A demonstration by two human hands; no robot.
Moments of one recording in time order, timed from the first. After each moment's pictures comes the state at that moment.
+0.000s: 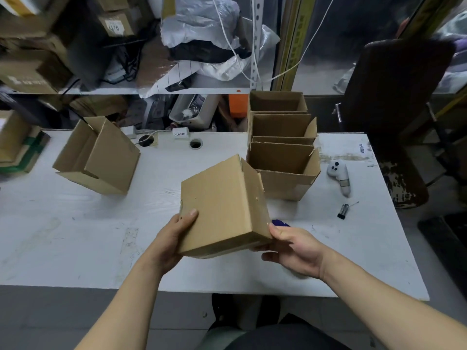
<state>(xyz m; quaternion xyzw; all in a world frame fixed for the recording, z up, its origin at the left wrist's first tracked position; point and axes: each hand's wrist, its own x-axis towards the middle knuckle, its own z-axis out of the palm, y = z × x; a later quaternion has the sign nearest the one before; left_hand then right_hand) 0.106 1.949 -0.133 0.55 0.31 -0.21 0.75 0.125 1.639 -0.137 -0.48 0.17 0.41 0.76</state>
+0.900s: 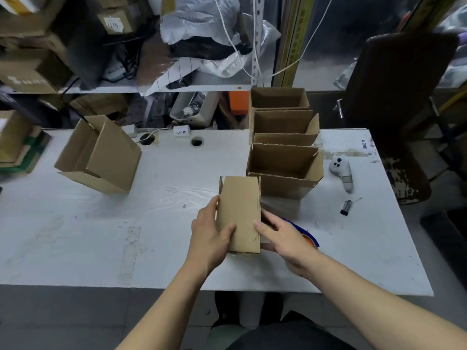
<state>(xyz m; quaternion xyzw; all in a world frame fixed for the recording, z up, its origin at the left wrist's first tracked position) 0.102 1.877 -0.121 0.86 0.17 -0.12 0.46 0.121 1.674 -0.143 -0.64 0.12 0.32 0.68</state>
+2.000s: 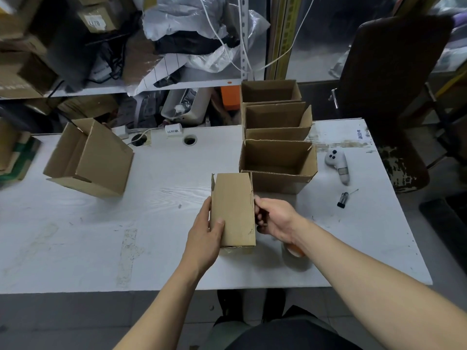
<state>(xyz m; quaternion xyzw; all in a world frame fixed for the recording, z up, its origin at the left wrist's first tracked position) 0.103 1.875 -0.131 0.82 0.18 -0.14 0.53 0.180 1.676 -0.173 -0.56 0.23 0.37 0.70</state>
